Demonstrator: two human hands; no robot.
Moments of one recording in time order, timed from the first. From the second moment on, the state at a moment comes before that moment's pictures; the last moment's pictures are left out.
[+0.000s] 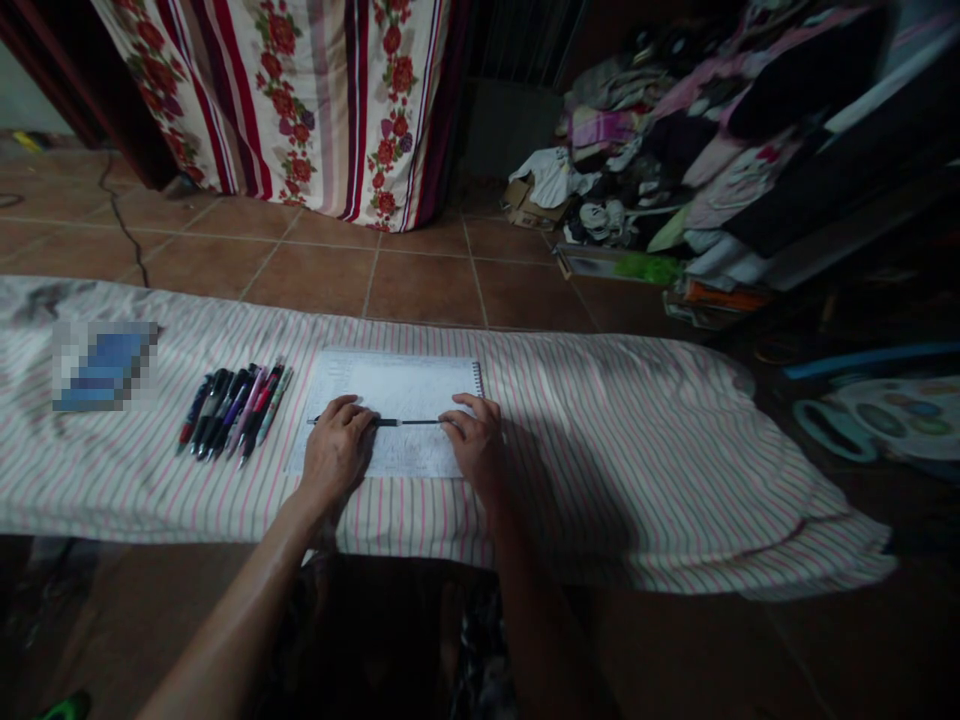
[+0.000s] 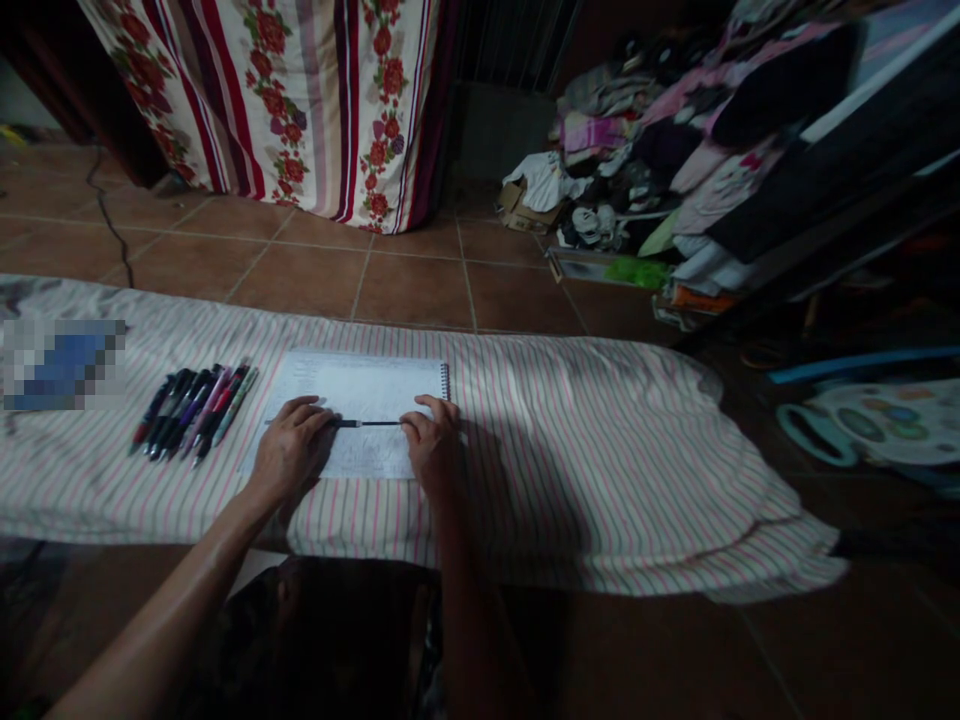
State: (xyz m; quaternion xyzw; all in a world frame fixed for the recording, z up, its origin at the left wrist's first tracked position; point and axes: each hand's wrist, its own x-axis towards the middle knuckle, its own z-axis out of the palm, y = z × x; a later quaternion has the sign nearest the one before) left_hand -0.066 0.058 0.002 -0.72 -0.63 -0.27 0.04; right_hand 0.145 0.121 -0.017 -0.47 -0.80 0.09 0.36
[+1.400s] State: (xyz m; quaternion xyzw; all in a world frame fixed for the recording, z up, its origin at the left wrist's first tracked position) left_hand -0.078 0.055 0.003 -0.72 -0.65 -0.24 0.05; right_hand 0.147 0.119 -0.010 -0.48 -0.80 0.07 0.36
